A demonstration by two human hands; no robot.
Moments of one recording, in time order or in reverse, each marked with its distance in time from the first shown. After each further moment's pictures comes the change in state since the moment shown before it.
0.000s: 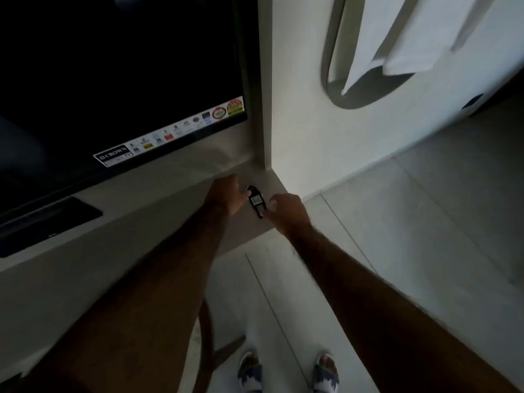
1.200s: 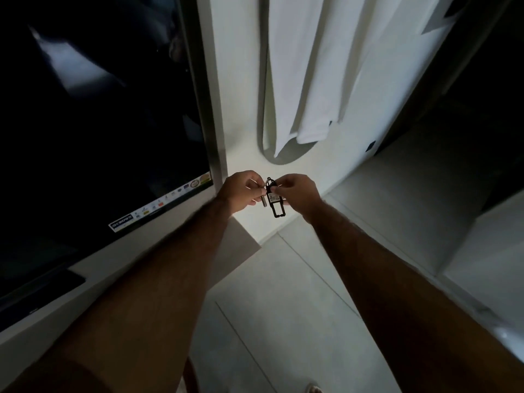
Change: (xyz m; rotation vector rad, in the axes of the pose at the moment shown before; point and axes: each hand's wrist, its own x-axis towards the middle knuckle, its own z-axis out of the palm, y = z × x) left_hand -0.059 0.166 -0.110 -0.555 -0.218 0.411; right_hand -0.056 -0.036 -0.219 0.526 0.293 0.134
